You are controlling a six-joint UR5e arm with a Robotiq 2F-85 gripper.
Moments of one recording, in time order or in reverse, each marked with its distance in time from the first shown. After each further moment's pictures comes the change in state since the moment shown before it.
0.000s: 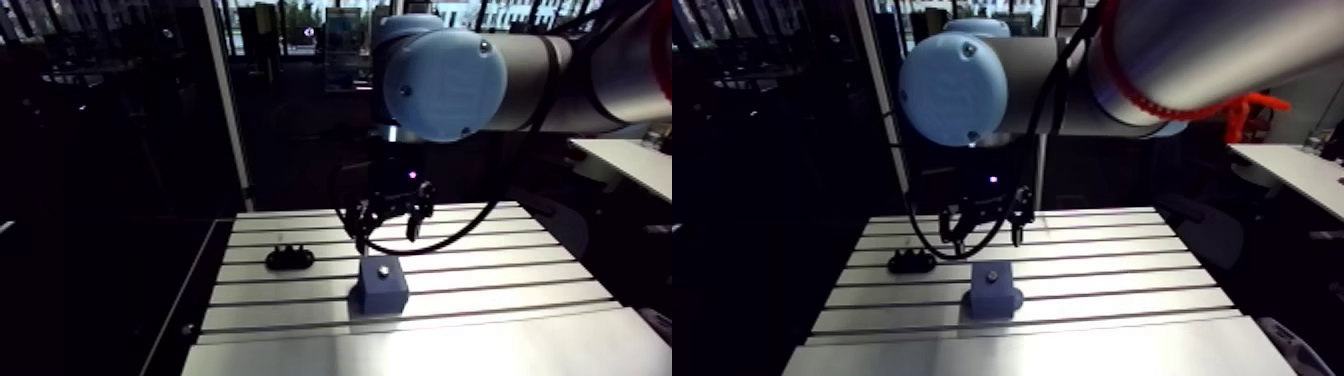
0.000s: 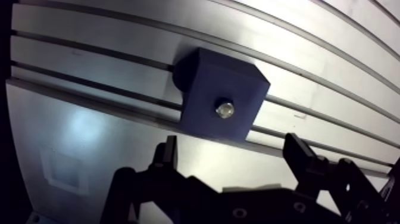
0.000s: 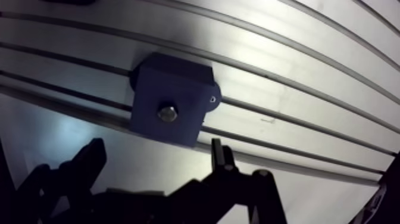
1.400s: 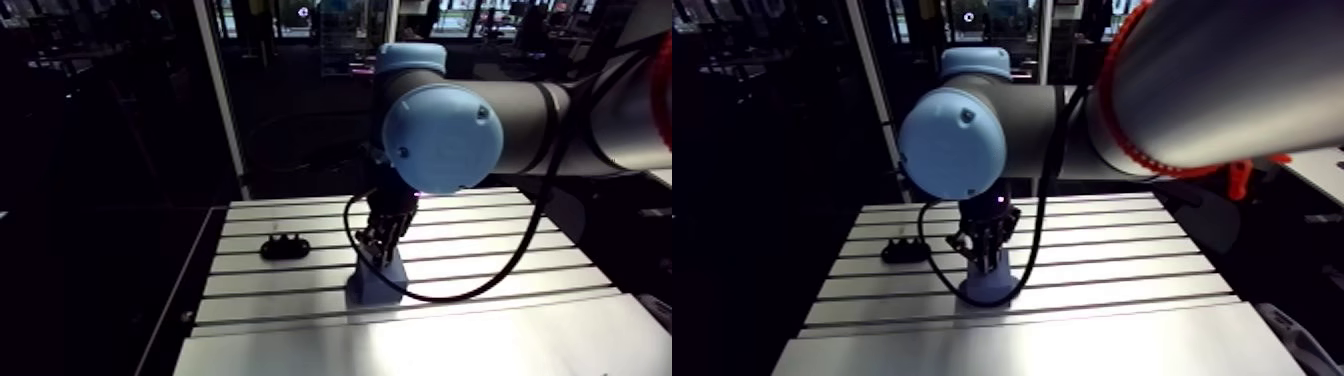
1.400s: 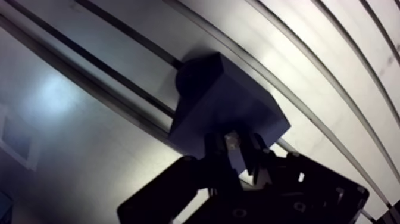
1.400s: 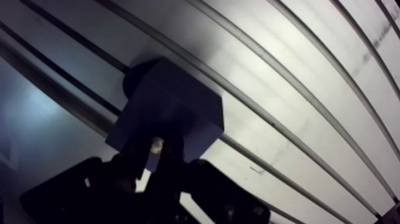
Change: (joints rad) arm -0.015 0.054 0.099 -0.178 0.017 -0.379
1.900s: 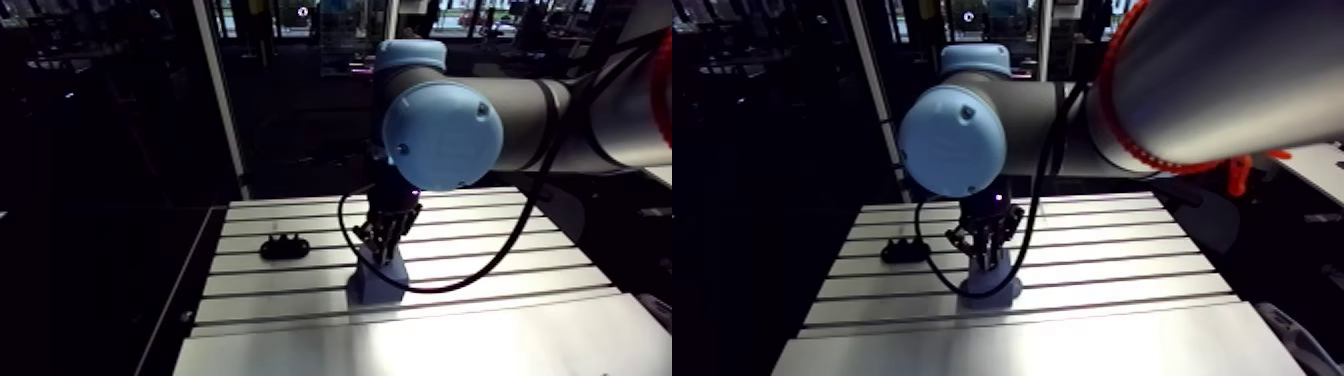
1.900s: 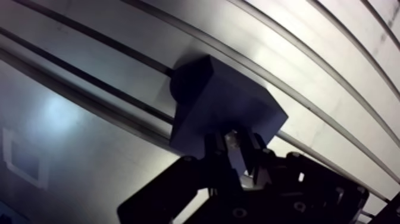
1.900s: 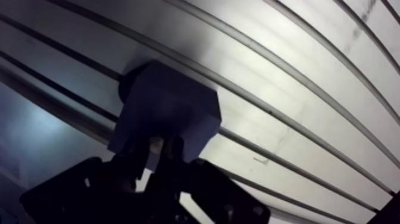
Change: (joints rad) arm -0.001 0.001 -0.007 -0.002 -0.007 0.119
